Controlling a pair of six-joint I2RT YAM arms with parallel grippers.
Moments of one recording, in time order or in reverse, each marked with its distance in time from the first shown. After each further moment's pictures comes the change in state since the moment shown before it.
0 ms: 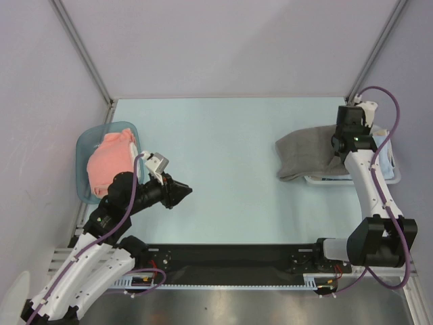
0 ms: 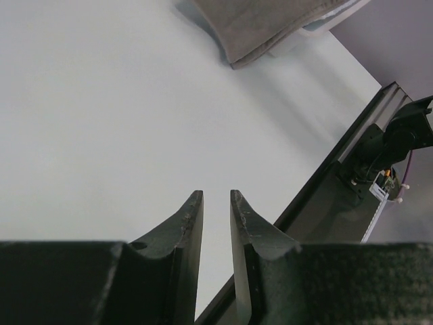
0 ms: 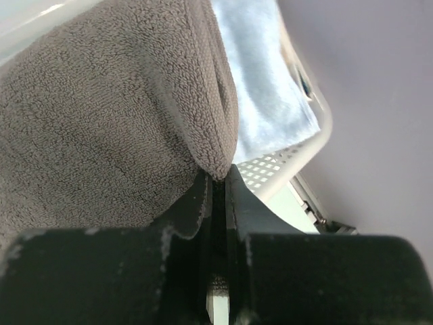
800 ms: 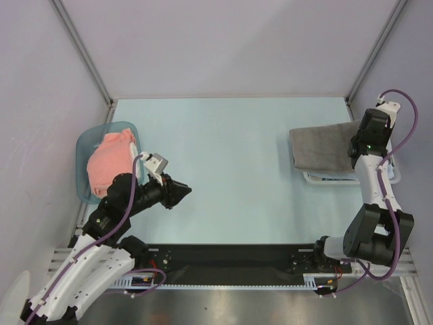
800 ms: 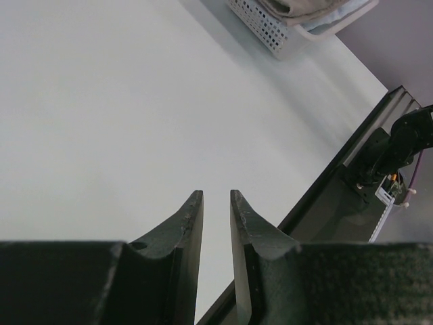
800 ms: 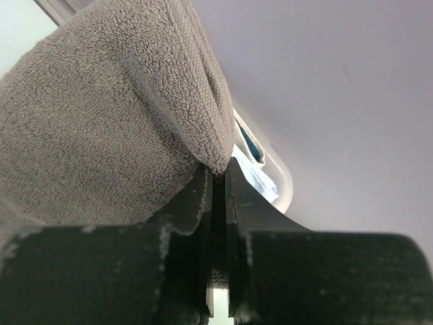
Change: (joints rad) left arm -0.019 -0.019 -0.001 -0.004 -0.043 0.000; right arm -0.264 0.014 -0.158 0.462 -0.105 -0.224
